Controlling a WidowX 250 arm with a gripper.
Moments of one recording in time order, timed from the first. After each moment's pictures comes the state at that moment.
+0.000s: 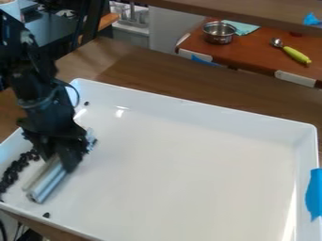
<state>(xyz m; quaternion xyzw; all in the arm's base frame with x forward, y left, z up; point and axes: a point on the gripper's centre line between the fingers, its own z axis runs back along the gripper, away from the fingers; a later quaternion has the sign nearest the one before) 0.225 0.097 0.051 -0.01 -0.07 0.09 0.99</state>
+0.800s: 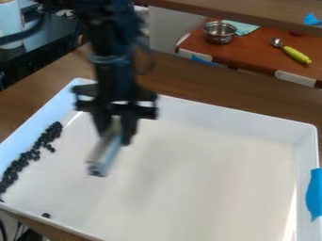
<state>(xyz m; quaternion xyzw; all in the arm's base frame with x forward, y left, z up) 0.264 -0.011 0.107 -0.03 -0.04 0.13 0.99</state>
